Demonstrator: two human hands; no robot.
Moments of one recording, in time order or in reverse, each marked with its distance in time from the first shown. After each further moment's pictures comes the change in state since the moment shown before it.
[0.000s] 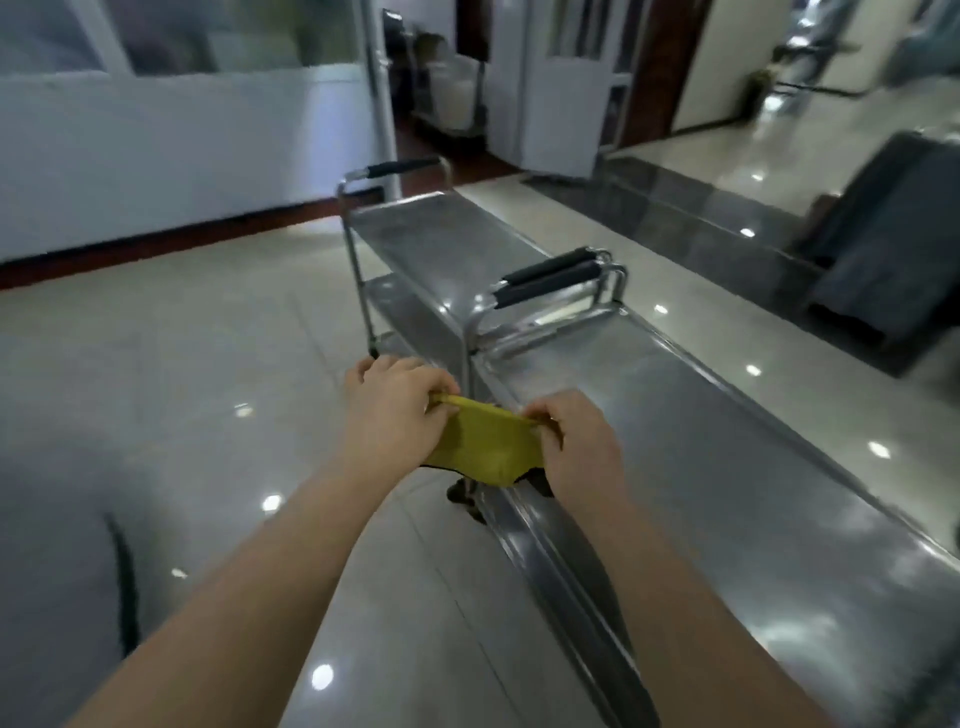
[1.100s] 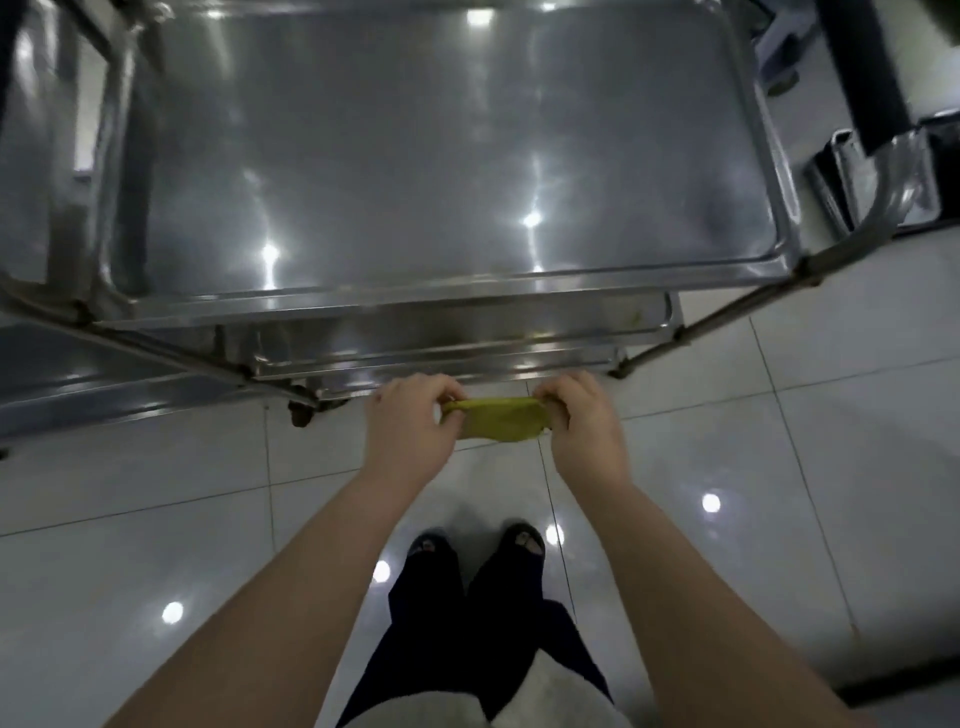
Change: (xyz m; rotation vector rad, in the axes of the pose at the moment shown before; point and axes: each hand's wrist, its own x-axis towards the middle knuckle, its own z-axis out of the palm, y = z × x) left_hand 0.013 -0.060 0.312 -0.348 -0.981 0.722; right_hand -0.129 0.125 0.201 -0.218 0.602 1.142
